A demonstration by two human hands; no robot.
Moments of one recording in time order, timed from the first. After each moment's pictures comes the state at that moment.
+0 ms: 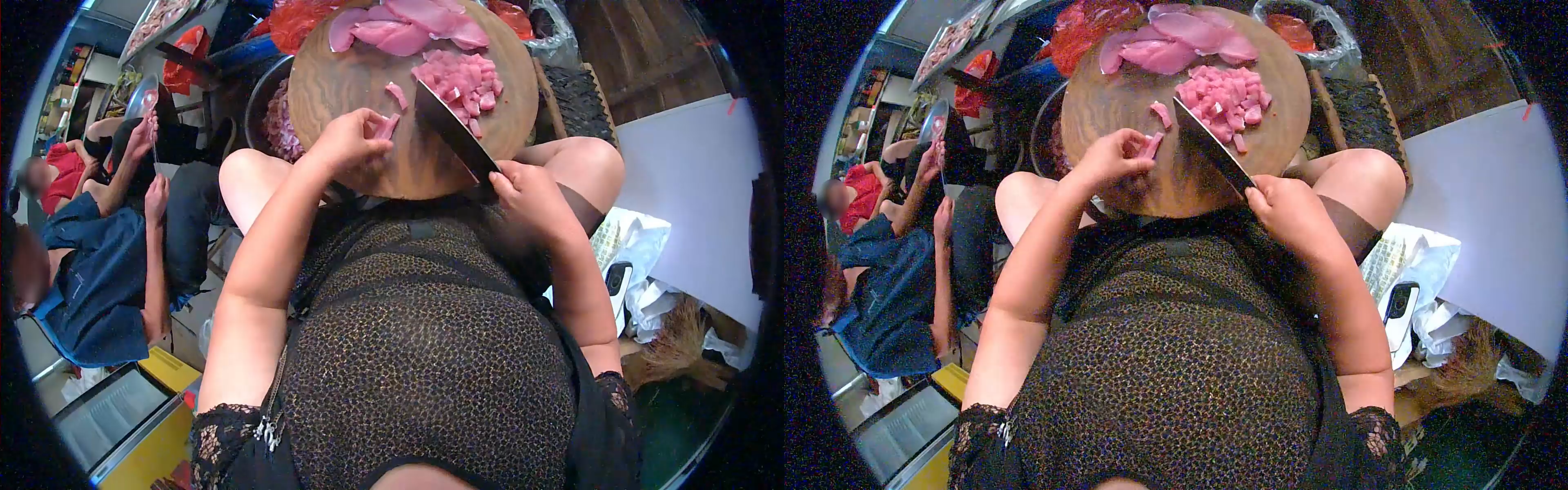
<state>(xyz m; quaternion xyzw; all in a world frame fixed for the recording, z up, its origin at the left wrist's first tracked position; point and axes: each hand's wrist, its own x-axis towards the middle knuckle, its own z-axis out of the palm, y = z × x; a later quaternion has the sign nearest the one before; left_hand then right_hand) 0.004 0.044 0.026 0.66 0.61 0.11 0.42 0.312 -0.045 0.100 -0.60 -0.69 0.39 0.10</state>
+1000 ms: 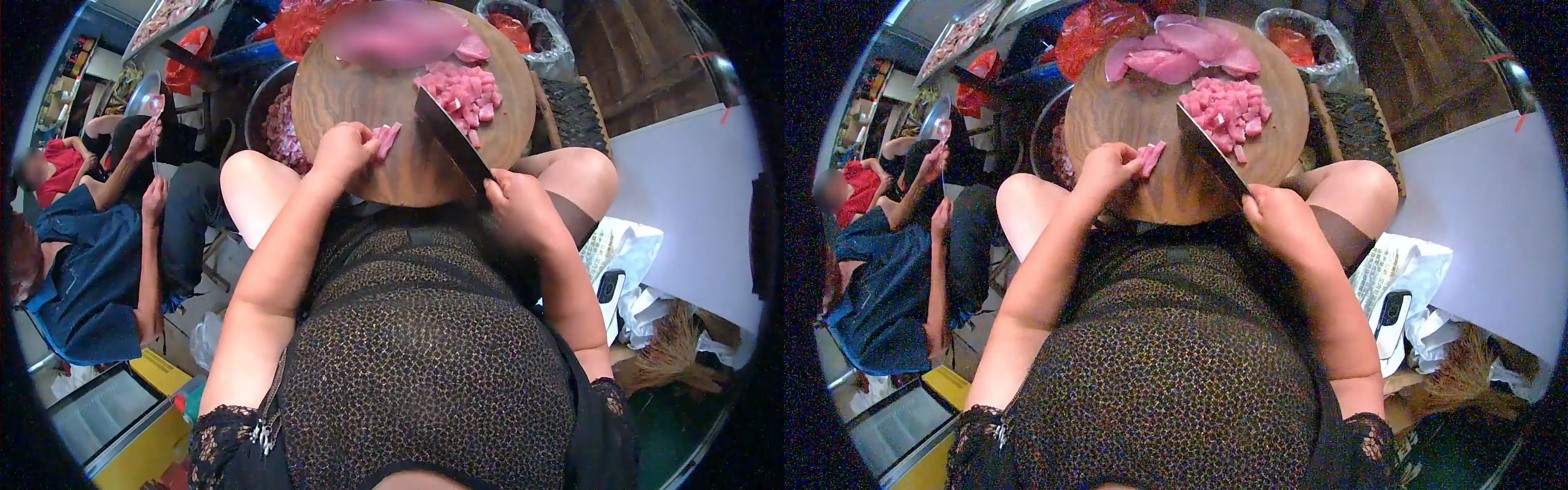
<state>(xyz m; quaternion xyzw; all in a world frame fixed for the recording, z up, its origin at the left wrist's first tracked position) 0.004 0.030 0.020 0.69 0.67 0.11 0.25 0.305 -0.046 0.090 -0.60 -0.73 0.33 0.11</state>
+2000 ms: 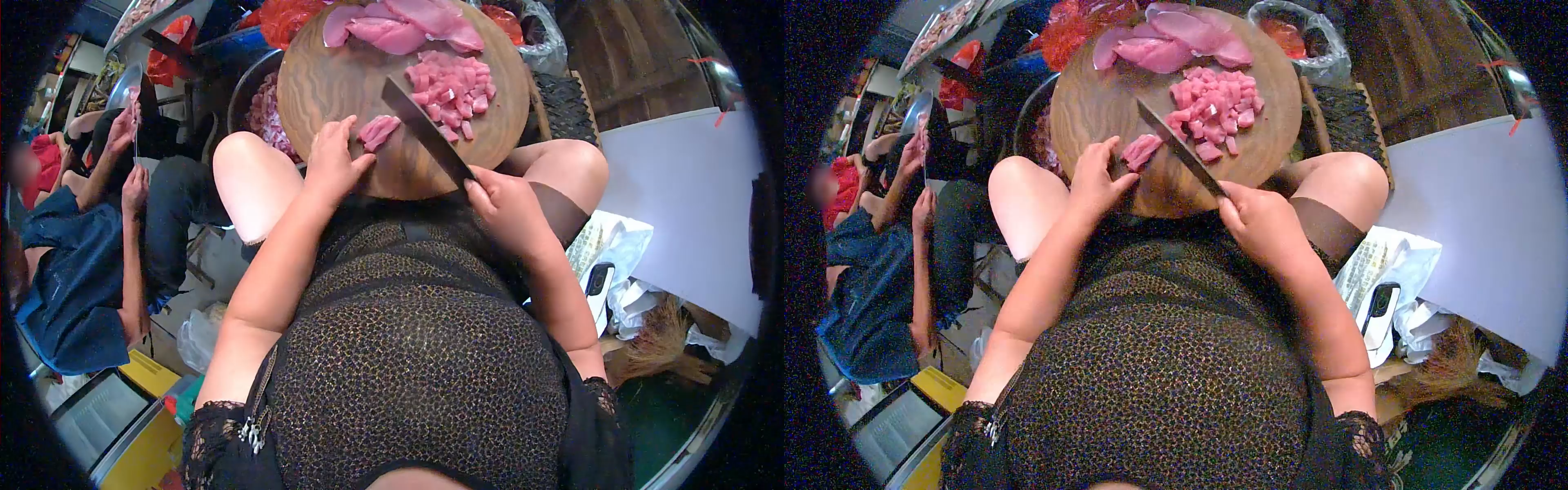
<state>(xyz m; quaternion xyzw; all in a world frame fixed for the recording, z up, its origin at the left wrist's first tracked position) 0.006 -0.011 0.000 0.74 0.59 0.29 0.14 0.284 -0.060 0.104 -0.57 -0.73 0.34 0.17</state>
